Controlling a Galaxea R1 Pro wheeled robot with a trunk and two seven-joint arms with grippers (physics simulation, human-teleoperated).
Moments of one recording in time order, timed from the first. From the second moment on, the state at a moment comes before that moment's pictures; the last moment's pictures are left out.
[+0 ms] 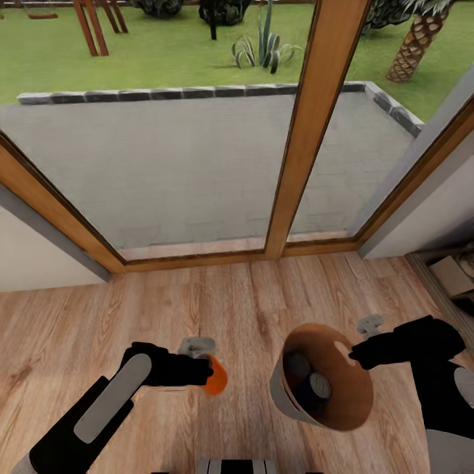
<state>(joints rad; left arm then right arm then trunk) -0.48 0.21 -0.54 -1.60 1.29 1.04 0.70 -0.53 -0.14 -0.31 -1.51 1.22 0.92 1.57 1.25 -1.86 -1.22</state>
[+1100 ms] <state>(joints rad) -0.59 0.36 -0.31 -1.60 1.47 1.05 -0.08 -0.73 -0.01 -0.21 -1.40 1.22 0.97 1.37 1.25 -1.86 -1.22</state>
